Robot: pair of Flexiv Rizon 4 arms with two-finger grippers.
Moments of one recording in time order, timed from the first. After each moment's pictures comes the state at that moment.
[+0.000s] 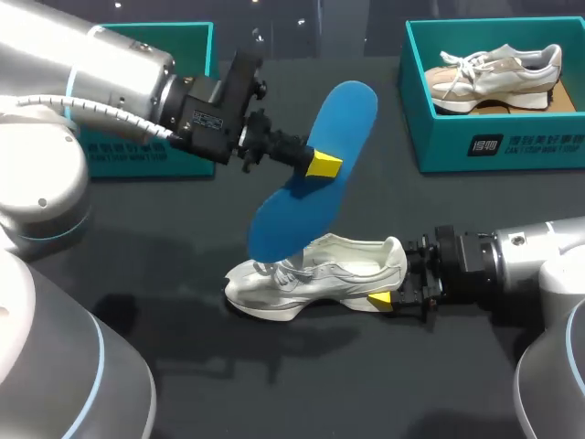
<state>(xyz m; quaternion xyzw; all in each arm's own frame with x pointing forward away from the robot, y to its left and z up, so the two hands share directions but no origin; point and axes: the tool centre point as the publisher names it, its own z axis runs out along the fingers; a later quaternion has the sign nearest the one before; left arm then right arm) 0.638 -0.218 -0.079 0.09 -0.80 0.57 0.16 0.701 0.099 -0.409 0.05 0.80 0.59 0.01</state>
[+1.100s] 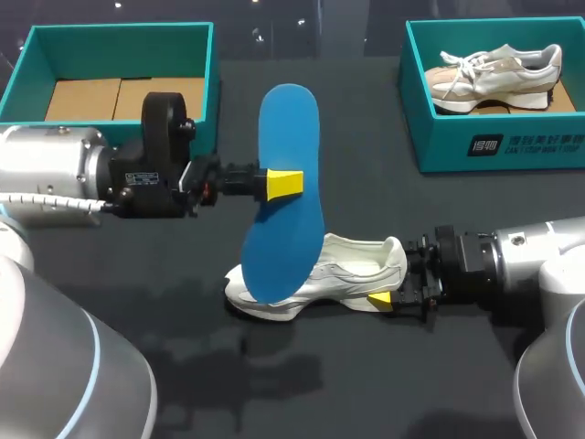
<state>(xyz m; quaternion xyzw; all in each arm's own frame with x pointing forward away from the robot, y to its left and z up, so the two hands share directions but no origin) 0.589 -0.182 -0.047 0.16 -0.69 0.69 0.17 0.701 0.099 -0.409 0.05 0.80 0.59 0.01</state>
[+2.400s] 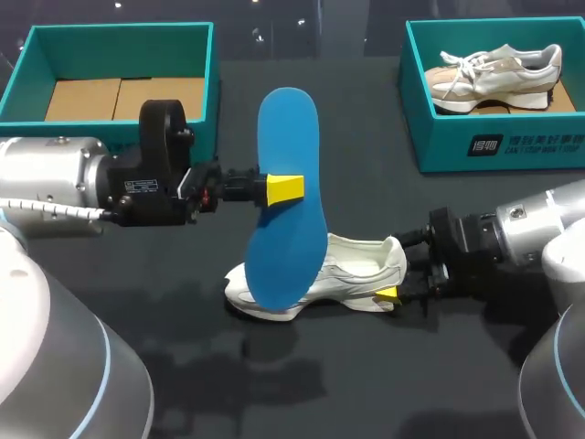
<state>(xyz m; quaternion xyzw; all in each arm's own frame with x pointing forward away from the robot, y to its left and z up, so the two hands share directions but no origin) 0.580 -0.183 -0.044 0.16 -0.68 0.70 0.18 0.700 0.084 -0.396 0.07 0.86 0.51 -0.03</state>
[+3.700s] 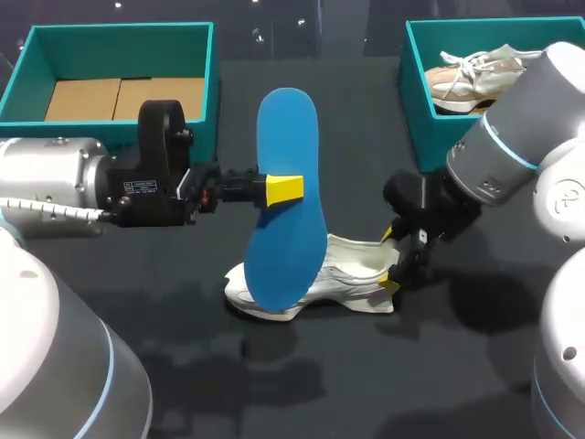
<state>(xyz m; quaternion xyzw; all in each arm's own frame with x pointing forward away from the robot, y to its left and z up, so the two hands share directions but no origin) 0.579 -0.182 -0.043 0.16 -0.68 0.70 0.18 0.686 0.078 -0.346 0.13 0.96 0.24 -0.08</state>
